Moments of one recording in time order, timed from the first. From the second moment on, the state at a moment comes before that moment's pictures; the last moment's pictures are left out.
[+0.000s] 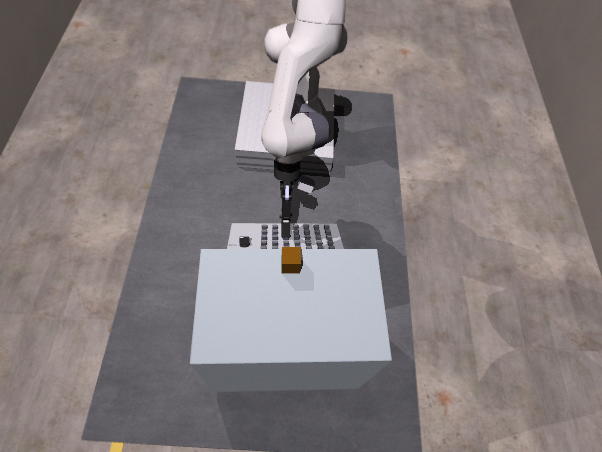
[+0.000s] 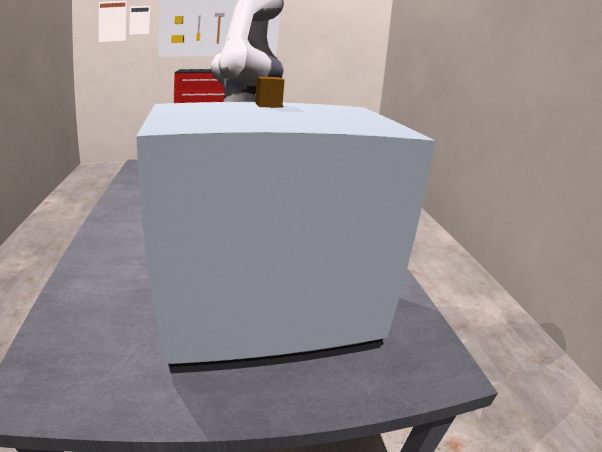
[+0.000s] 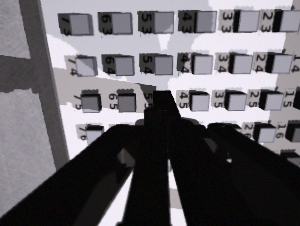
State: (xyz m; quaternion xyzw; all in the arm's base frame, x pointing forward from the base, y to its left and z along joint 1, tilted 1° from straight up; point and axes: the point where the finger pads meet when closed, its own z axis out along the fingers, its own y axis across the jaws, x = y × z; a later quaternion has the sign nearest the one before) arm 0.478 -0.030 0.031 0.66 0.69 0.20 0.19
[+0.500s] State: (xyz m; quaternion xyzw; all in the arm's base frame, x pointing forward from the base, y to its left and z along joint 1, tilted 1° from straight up) arm 0.471 -0.028 0.049 0.66 0.70 0.21 0.19
